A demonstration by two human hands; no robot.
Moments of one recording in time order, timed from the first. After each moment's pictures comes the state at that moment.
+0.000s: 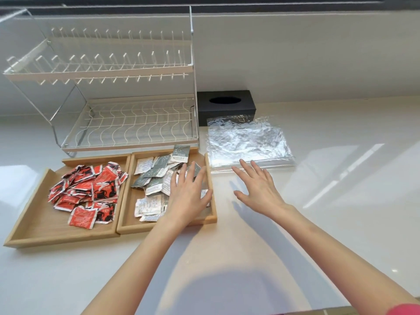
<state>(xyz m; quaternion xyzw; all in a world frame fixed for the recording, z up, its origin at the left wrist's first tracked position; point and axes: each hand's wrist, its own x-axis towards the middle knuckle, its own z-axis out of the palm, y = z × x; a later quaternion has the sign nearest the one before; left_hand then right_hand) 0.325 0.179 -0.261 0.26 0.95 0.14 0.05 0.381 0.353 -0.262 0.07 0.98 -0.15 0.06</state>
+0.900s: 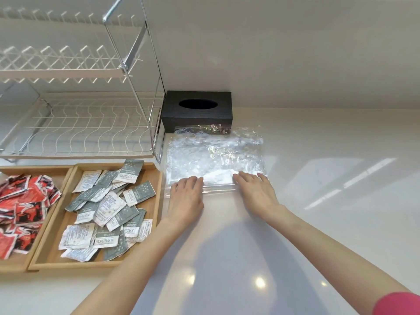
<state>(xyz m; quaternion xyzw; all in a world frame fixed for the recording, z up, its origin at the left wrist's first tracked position) 0.272 0.326 -0.326 0.22 0.97 0.11 0.06 0.310 0.510 -0.316 0.02 0.99 -0.05 0.09</state>
